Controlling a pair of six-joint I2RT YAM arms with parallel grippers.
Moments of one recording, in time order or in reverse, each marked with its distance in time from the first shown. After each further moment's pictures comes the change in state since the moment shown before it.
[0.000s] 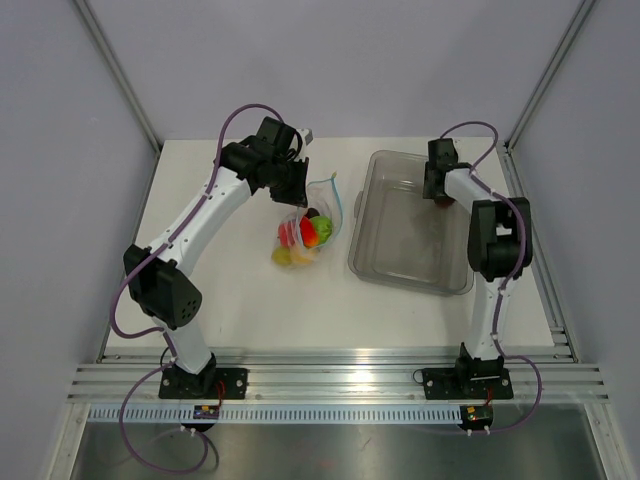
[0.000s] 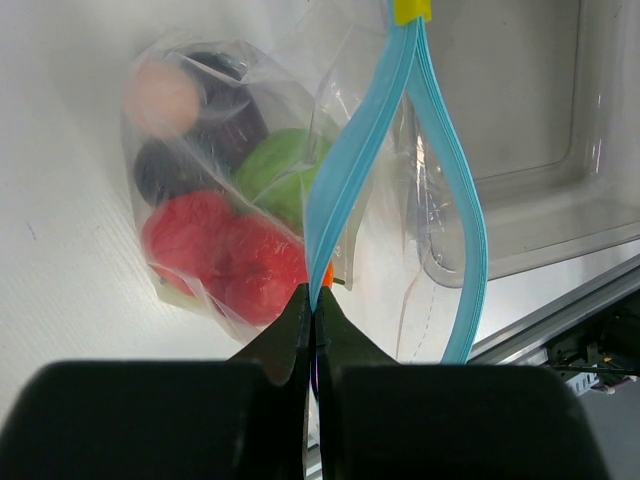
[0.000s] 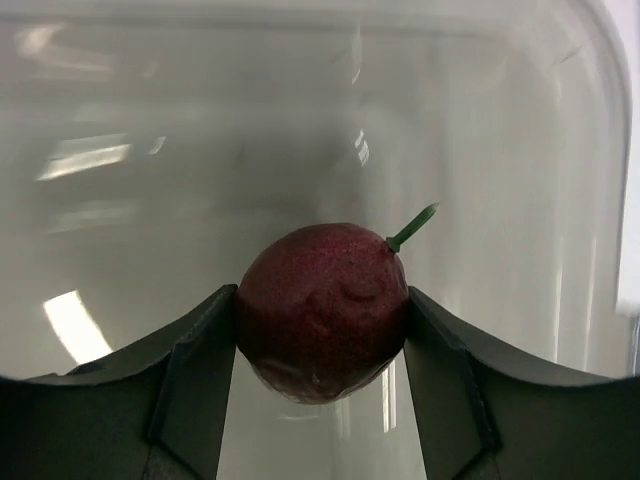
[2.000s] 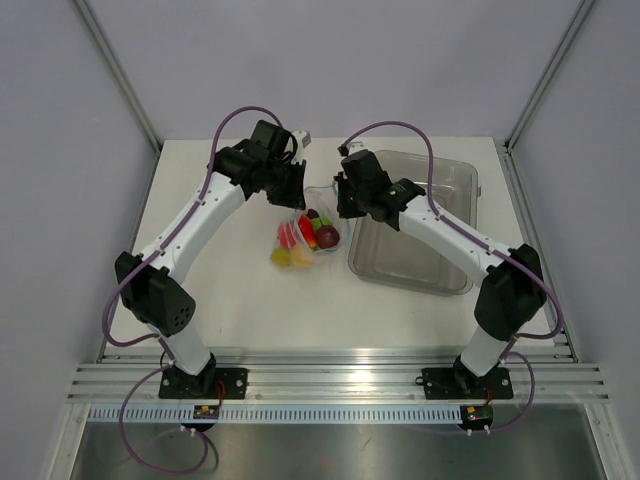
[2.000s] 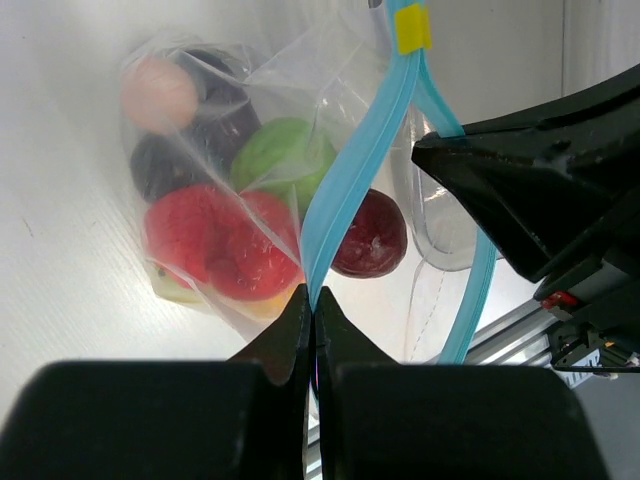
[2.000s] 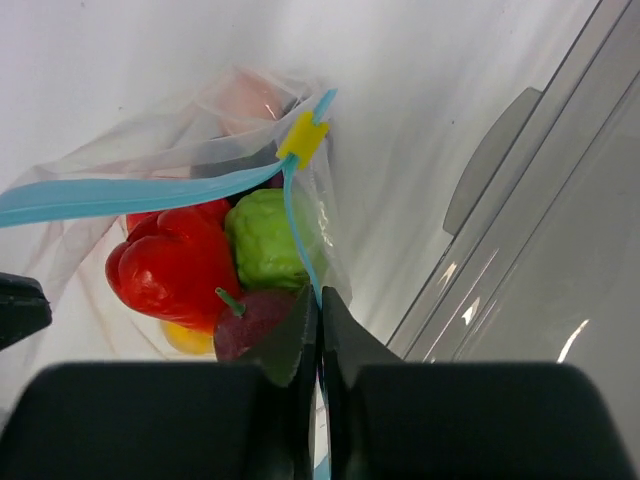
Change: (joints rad) left arm 0.000 -0.058 -0.061 0.021 0.024 0.021; right arm 0.586 -0.483 -0.144 -0.122 -0.332 0.280
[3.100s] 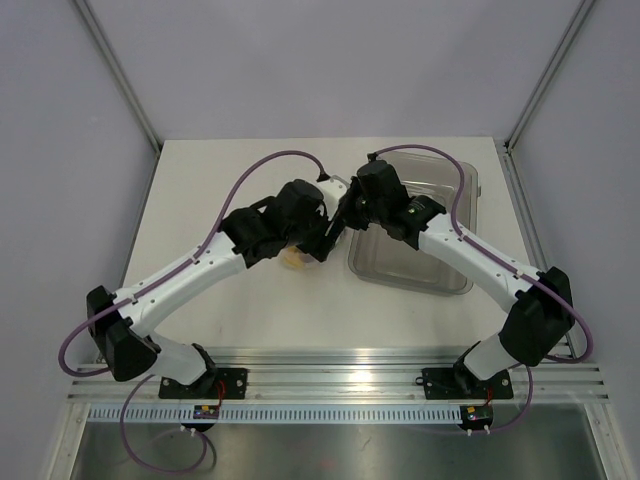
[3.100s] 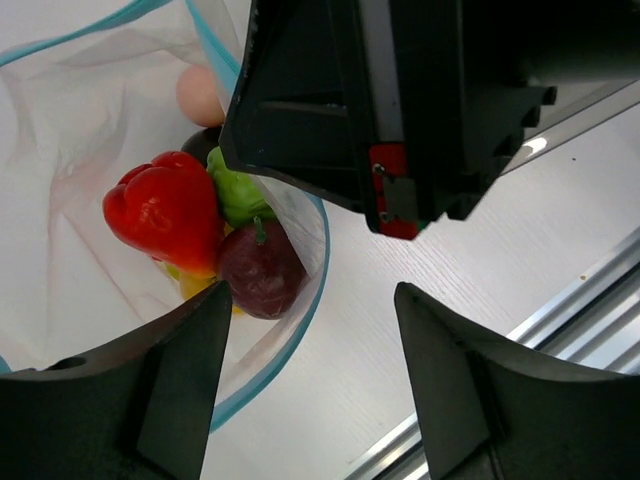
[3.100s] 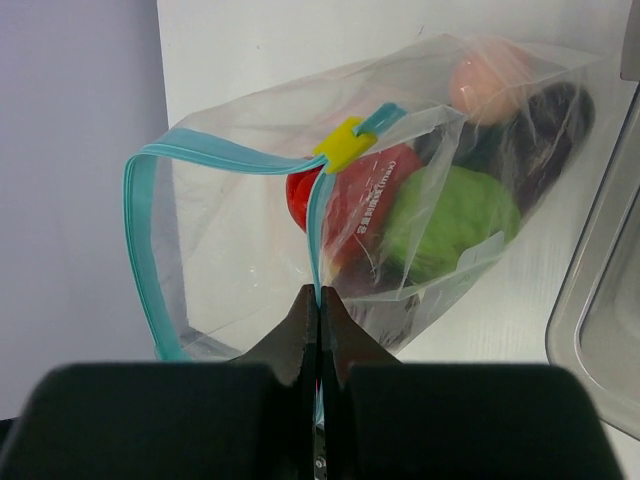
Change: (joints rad) left arm -0.368 -0.294 -0.364 0.236 -0.314 0.171; right arm 0.013 -0.181 -0.180 0.113 -0.141 0.586
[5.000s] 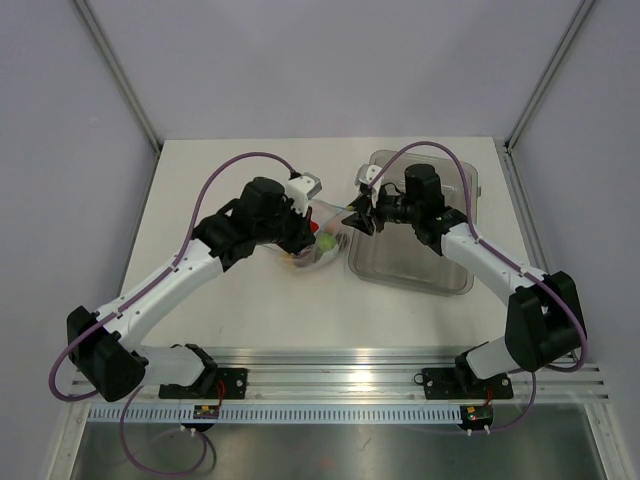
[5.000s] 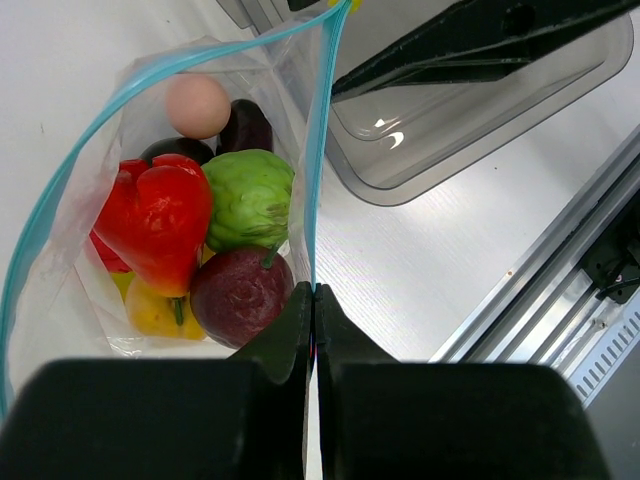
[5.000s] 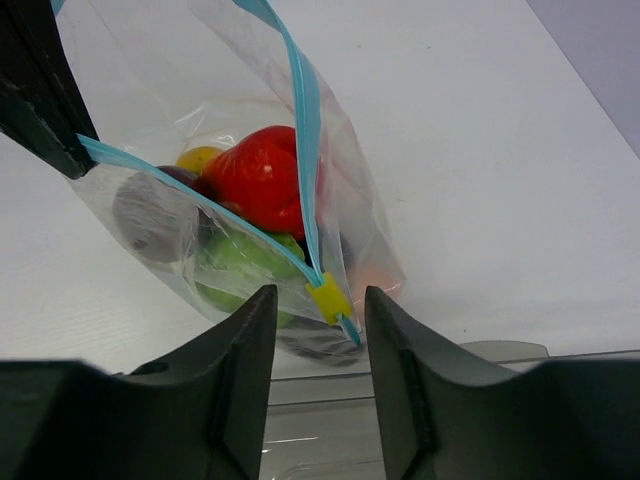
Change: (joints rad) left arm 0.193 -0.130 -0.214 0.183 0.327 -0.031; right arm -0.262 -0.064 -0.301 0.447 -0.750 -1.393
